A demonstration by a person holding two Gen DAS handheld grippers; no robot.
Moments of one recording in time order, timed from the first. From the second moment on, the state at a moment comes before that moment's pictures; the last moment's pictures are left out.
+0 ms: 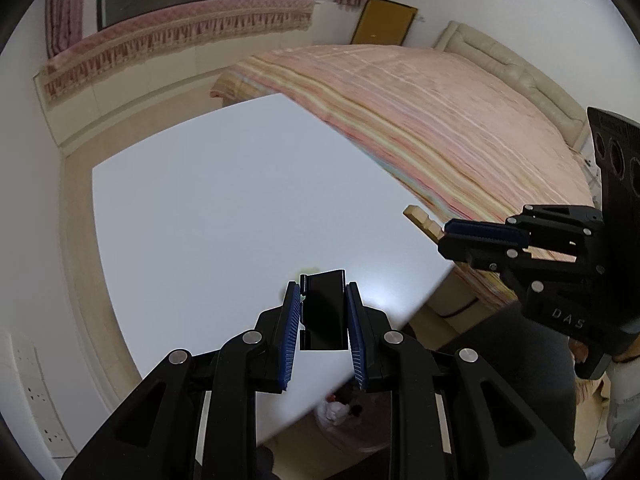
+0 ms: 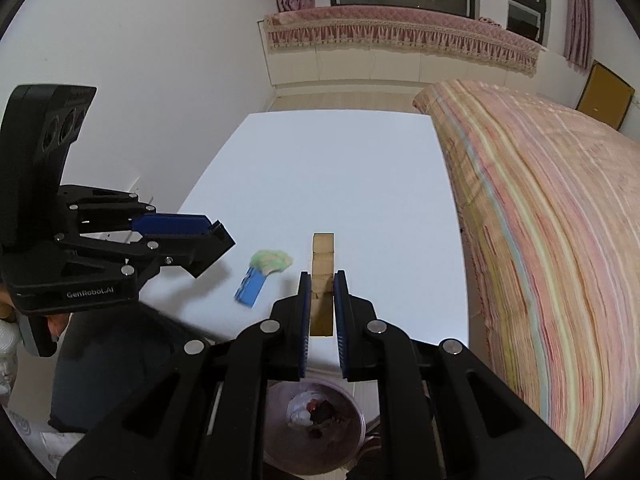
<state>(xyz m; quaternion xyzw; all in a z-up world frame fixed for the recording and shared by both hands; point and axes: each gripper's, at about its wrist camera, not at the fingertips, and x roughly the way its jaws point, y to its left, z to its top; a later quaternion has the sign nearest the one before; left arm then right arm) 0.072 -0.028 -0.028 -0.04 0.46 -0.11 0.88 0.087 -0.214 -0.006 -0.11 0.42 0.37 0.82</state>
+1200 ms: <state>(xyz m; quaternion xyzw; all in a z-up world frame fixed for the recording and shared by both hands) -0.030 -0.089 -0.059 -0.03 0.47 -0.18 0.87 -0.032 -0.278 -0.037 -0.10 0.46 0.37 0.80</state>
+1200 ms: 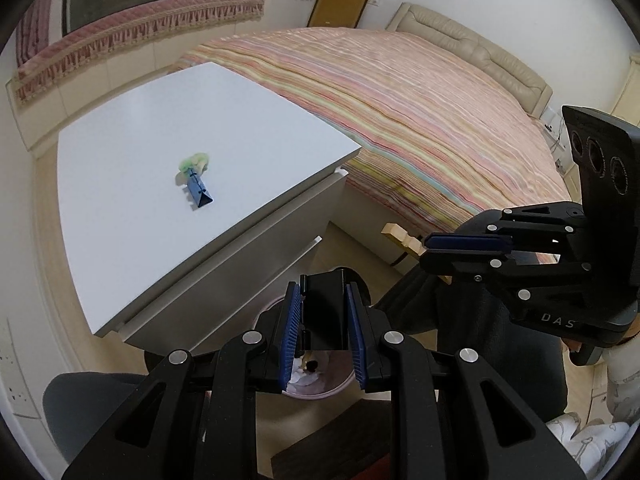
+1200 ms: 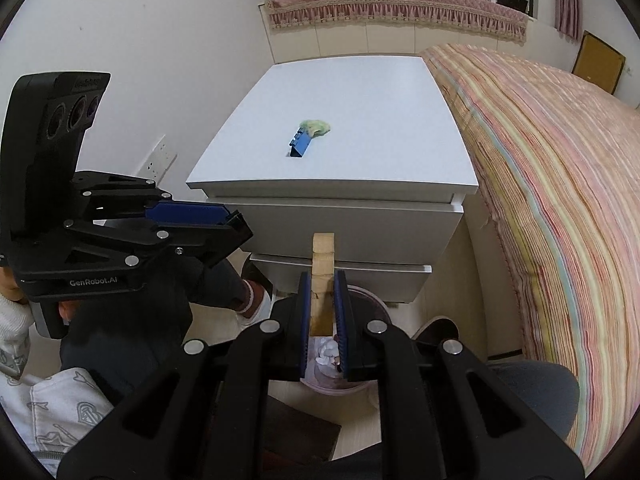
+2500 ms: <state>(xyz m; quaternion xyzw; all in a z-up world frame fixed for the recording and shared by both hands) 0.004 -0.023 -0.041 -0.08 0.46 -0.09 0.88 -0.006 -0.238 -0.032 -0.09 0.45 0.37 0.81</state>
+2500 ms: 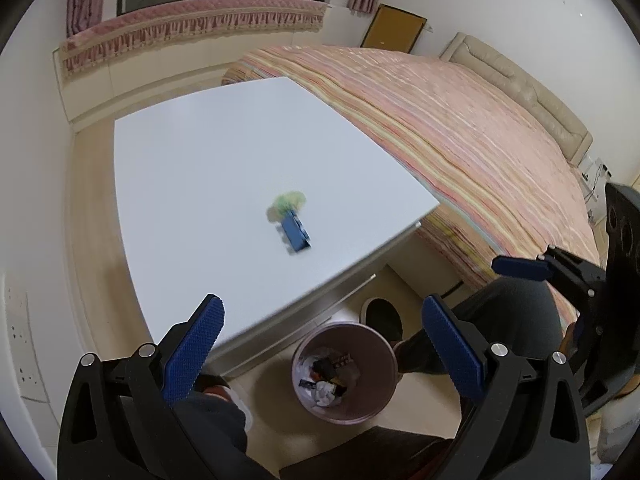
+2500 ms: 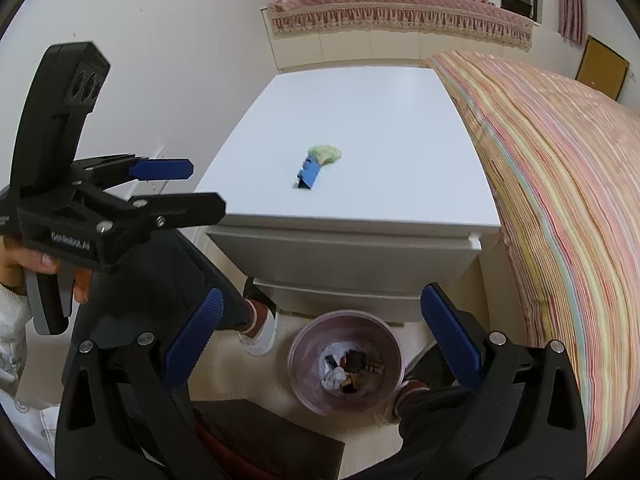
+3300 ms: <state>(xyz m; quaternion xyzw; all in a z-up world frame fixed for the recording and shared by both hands) 0.130 0.012 -0.082 -0.14 0.53 -0.17 0.82 0.055 -0.168 -0.060 -0.08 0.43 0.38 0.82</state>
